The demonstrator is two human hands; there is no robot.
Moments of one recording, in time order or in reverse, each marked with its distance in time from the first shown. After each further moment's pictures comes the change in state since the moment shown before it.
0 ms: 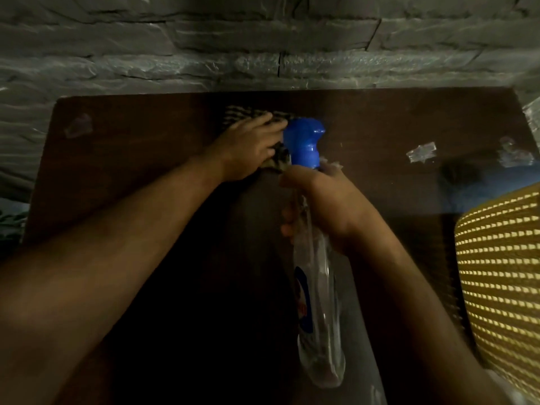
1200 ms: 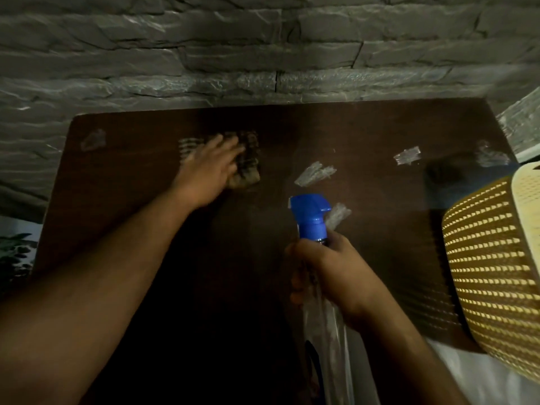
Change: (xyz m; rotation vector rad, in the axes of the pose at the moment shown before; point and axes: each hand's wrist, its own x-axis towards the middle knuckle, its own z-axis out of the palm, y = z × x) left_hand -0.064 -0.015 -0.006 0.004 0.024 -0.265; right_hand -0.062 0.059 0.017 0.125 0.023 0.120
